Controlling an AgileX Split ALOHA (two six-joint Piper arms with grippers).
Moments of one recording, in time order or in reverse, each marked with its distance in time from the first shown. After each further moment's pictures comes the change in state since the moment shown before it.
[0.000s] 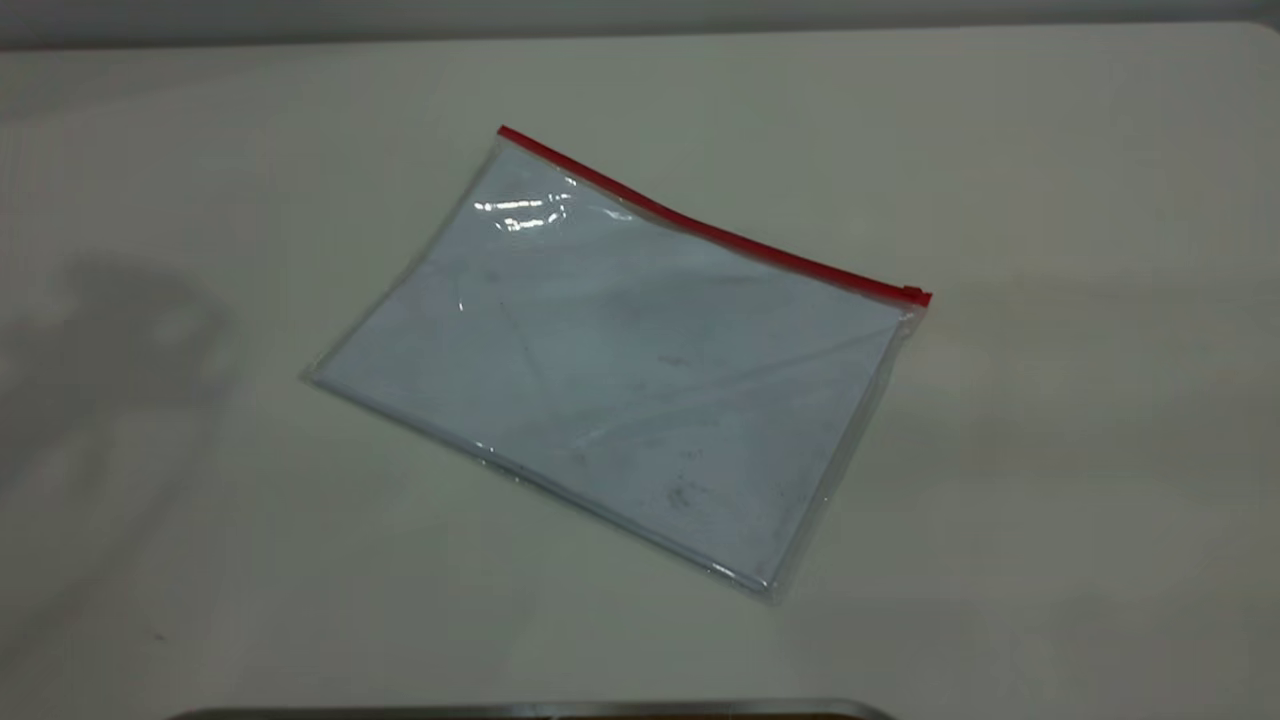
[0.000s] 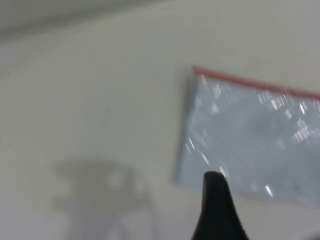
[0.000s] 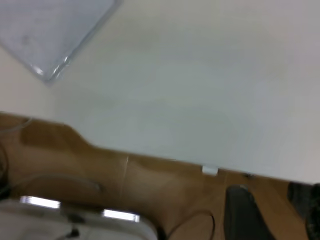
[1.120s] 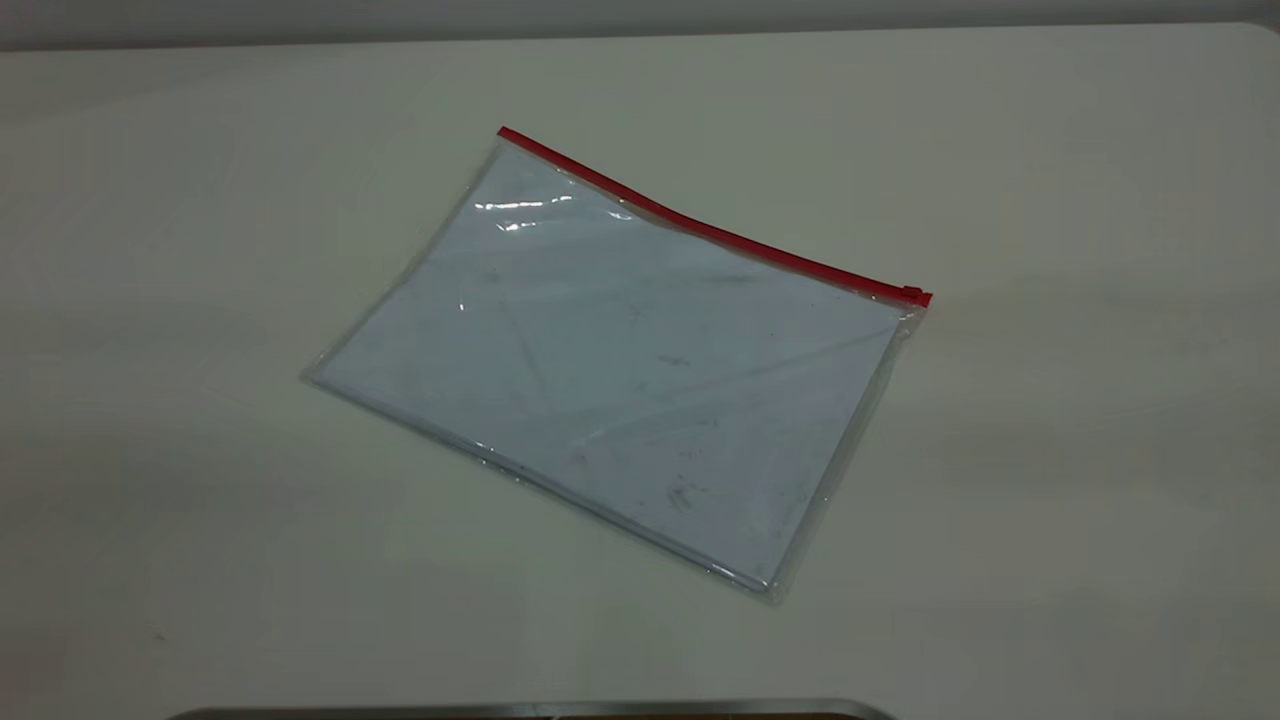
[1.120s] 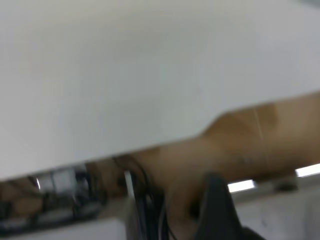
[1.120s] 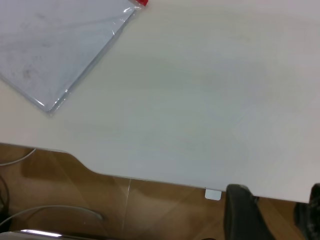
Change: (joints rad) left arm -0.041 -1.151 1.148 0.242 -0.052 -0.141; right arm 0.000 -0.044 0.011 0.000 -0.020 0.025
